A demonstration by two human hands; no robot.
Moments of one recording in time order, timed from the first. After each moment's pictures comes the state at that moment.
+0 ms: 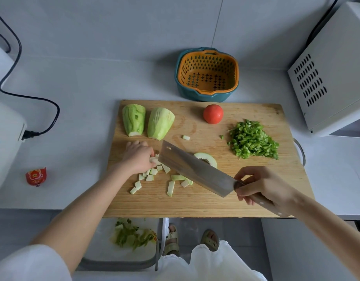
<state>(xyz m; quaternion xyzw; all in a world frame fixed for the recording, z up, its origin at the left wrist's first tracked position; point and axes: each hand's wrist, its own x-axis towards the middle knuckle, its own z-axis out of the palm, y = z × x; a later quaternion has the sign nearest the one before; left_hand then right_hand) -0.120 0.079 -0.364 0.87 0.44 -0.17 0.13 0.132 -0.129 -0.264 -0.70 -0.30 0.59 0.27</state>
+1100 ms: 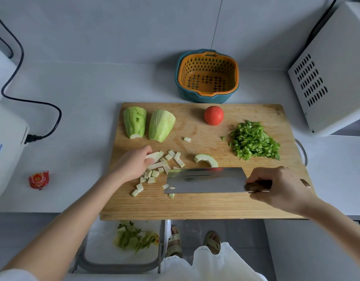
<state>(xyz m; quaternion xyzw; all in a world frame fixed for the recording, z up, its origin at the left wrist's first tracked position) -0.137 0.066 -0.338 0.84 0.46 -0.06 0.27 0.145 -0.143 -0.253 -0.78 -0.55 0.29 0.07</state>
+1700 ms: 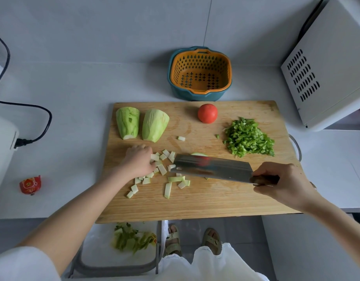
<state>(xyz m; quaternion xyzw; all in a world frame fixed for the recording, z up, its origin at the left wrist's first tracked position) -0.110 0.077 -0.367 0.88 0.42 -0.18 0.13 0.159 -0.156 -0.257 -0.81 -0.50 0.27 0.13</state>
